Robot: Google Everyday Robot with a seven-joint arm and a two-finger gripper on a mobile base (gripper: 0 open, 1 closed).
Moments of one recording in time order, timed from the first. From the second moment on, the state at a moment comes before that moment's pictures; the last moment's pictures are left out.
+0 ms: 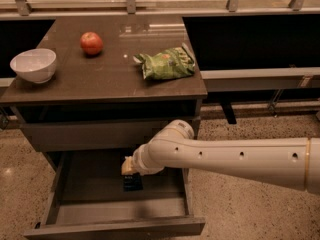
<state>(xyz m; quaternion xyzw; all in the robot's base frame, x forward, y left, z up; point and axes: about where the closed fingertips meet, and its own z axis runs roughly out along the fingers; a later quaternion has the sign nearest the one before) 0.518 0.078 0.564 -0.96 -0.05 -0.13 0.23</state>
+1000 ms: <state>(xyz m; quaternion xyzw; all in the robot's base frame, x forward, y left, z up) 0.551 0.080 0.711 -0.95 -0.20 -0.12 0.18</state>
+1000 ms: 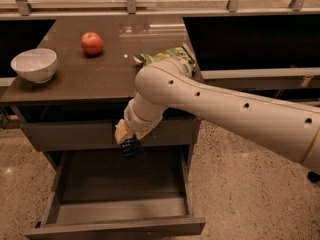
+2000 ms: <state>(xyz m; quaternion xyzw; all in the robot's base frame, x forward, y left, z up) 0.544 0.100 0.843 -0.91 -0.34 -0.14 0.18</state>
